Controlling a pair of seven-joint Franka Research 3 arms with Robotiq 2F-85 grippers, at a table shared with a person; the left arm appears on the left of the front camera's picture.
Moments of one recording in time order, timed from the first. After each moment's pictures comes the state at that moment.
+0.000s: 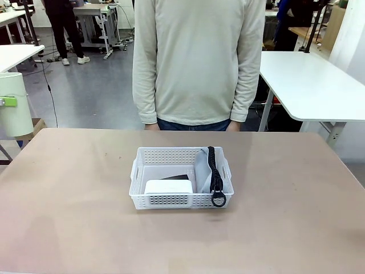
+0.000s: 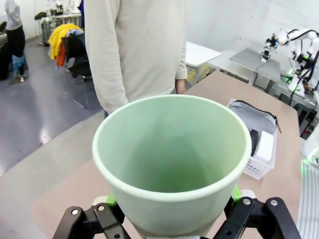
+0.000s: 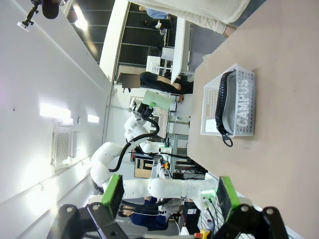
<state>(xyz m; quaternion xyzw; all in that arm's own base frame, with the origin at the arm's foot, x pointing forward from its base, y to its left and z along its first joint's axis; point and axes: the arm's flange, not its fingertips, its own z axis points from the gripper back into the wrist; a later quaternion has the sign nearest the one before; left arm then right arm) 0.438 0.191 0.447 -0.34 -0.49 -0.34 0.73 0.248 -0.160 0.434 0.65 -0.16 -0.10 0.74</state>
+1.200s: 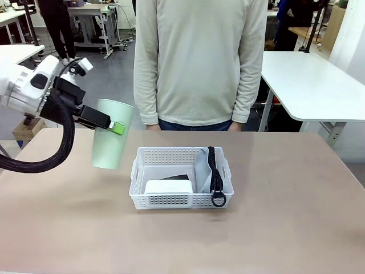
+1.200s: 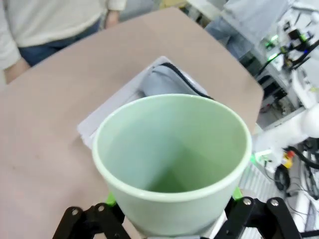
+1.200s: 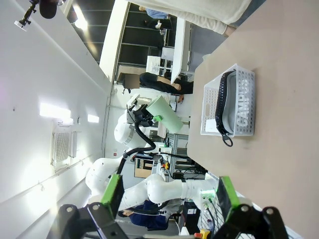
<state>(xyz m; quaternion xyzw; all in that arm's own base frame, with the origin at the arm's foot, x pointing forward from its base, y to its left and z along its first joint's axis) 0.390 -0.100 0.459 -0.37 -0.26 -0.31 0.83 0.248 -0.160 0.434 0.65 -0.16 -0.10 0.74</state>
